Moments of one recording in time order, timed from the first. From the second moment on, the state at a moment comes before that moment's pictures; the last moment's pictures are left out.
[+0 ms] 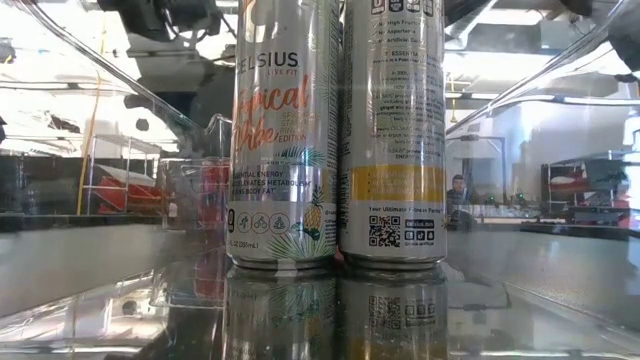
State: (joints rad) left arm 0.38 1.16 0.98 -0.91 -0.21 -0.50; right arm -0.33 1.98 1.53 -0.33 0.19 -0.07
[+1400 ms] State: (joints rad) left arm 0.66 1.18 0.73 -0.42 -0.16 -0.31; right arm -0.27 1.69 1.53 -0.55 0.18 0.17
